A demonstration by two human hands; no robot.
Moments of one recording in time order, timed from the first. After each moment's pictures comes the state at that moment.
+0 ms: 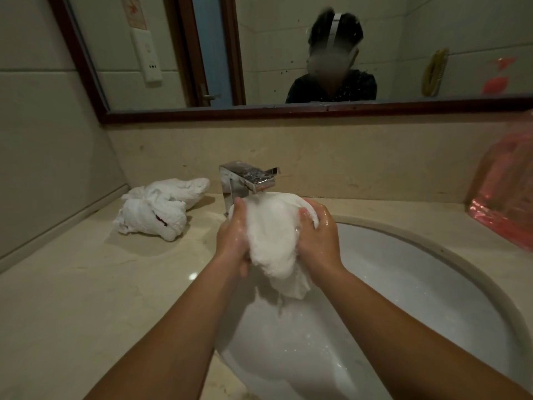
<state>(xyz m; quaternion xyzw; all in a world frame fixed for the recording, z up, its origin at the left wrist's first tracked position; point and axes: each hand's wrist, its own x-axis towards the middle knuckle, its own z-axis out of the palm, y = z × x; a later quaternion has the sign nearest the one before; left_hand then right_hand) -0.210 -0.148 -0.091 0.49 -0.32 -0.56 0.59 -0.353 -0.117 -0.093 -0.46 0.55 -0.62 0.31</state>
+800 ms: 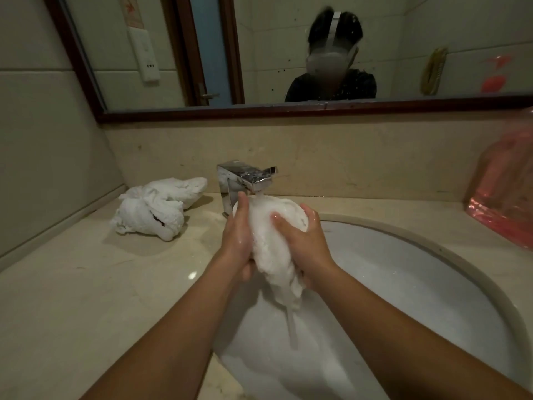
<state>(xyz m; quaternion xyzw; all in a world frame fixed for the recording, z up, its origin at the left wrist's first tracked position) -0.217 -0.140 -0.087 0.43 -0.37 -0.62 0.54 -0.346 -0.110 -0.090 -0.44 0.50 -0.59 0.45</state>
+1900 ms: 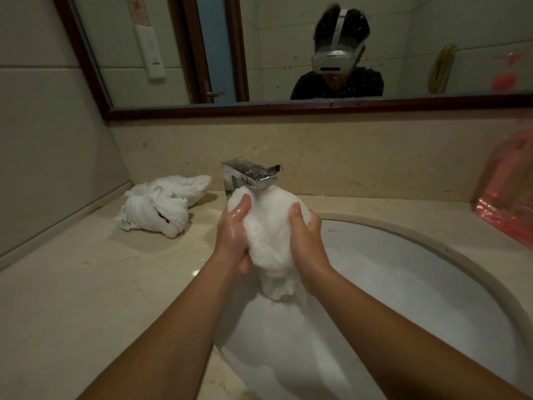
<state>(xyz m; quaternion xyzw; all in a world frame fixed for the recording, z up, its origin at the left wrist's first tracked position) -0.209 -0.126 -0.071 0.38 -0.33 -0.64 0.58 -0.331 -0.112 -0.093 -0.38 0.55 -0.56 0.48</state>
